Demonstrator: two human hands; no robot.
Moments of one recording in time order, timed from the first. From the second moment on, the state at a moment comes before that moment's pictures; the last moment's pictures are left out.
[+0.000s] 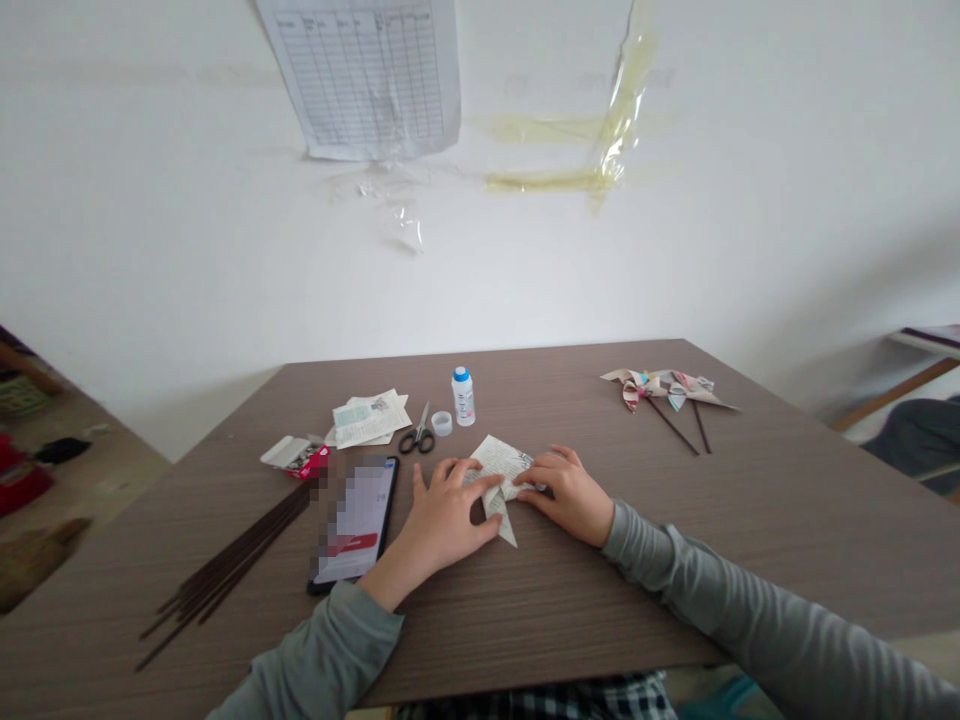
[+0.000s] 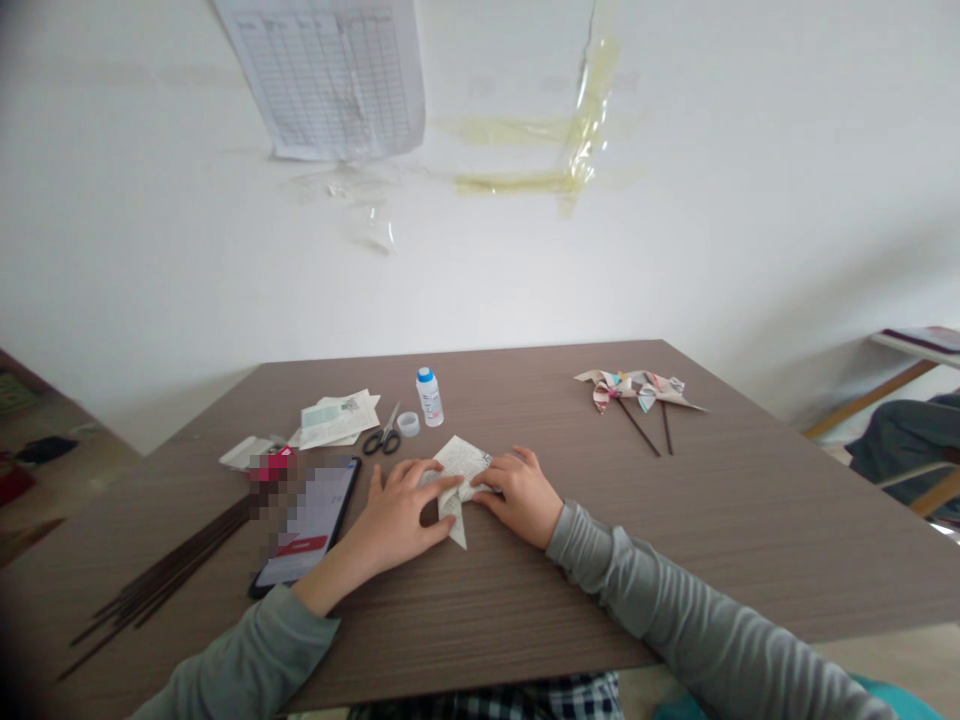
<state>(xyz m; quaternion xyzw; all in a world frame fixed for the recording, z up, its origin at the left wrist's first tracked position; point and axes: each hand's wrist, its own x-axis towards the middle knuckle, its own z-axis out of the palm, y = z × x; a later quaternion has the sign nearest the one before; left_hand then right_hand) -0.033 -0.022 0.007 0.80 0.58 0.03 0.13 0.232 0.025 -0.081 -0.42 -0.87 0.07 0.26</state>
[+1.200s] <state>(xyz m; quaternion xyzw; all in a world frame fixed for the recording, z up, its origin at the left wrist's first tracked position) -0.037 -0.021 0.005 0.80 0.58 0.05 0.13 0.230 0.021 -0.072 -0.43 -0.86 0.08 0.27</state>
